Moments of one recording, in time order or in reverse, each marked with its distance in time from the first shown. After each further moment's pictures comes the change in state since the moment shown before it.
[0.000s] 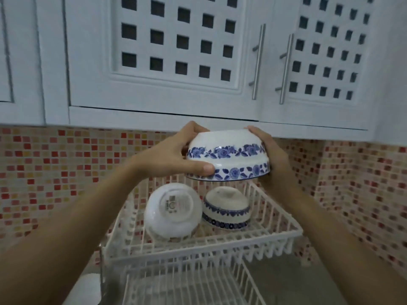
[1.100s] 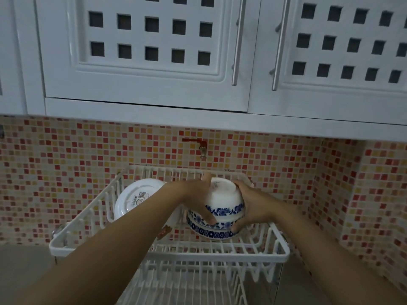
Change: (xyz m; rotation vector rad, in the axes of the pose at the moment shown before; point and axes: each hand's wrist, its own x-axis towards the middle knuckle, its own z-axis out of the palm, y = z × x) left_hand 0.112 -0.061 0.153 0.616 -0.334 -0.685; right_hand -0.003 0.163 -0.016 -0.324 -0.833 0.216
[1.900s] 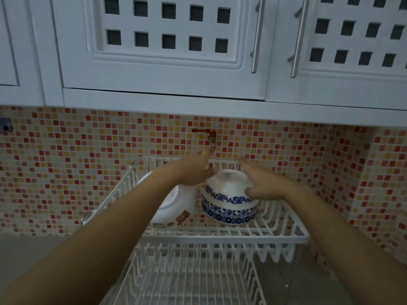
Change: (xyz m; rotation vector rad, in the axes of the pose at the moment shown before) left_hand -0.028 -0.019 -0.022 -0.031 0.314 0.094; right_hand -0.006 -0.038 -0.020 -0.131 0.062 0.003
